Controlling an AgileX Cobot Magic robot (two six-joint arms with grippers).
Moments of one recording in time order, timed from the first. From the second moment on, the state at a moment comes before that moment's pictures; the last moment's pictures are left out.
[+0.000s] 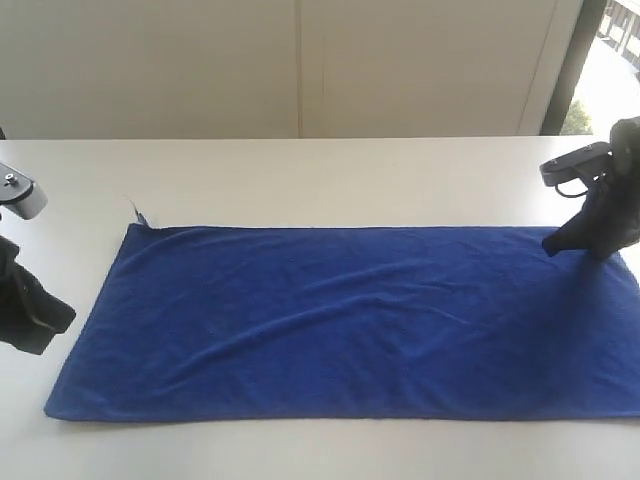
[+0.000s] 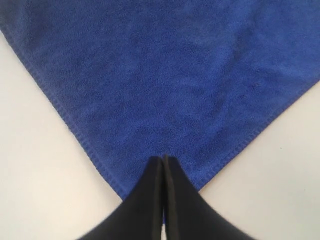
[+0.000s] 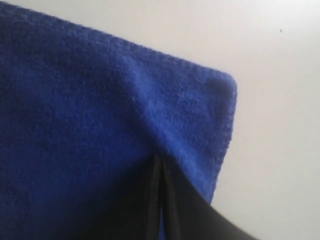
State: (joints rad) left arm -0.07 1.31 -0.71 -0.62 0.69 1.02; right arm -0.24 2.17 -1.47 -0.32 0.62 -0.13
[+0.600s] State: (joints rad) left arm -0.07 1.31 -0.75 -0.73 0.76 1.02; right arm -0.47 1.87 -1.41 0.26 0.98 -0.47
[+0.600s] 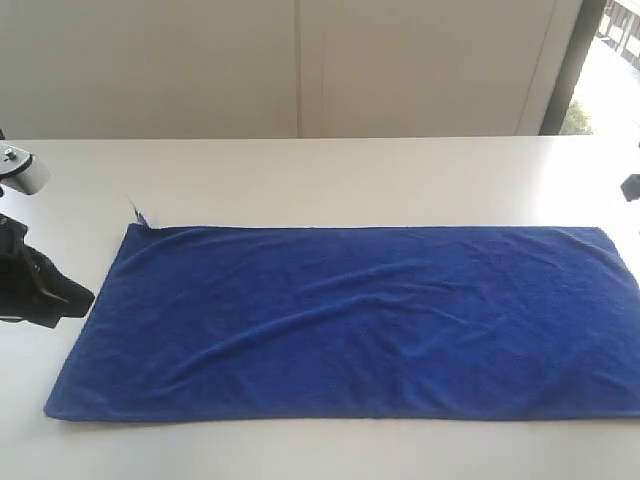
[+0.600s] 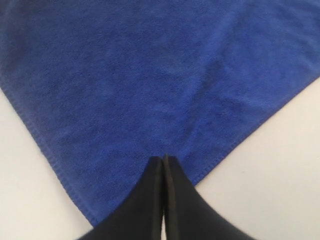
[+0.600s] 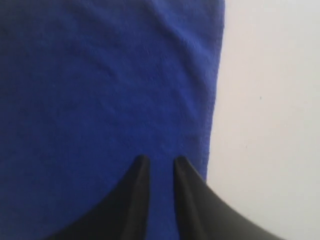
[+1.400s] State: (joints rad) left arm -0.07 1.31 -0.76 -0.75 0.80 1.04; right arm -0.49 1.99 -1.26 0.29 0.70 -0.59
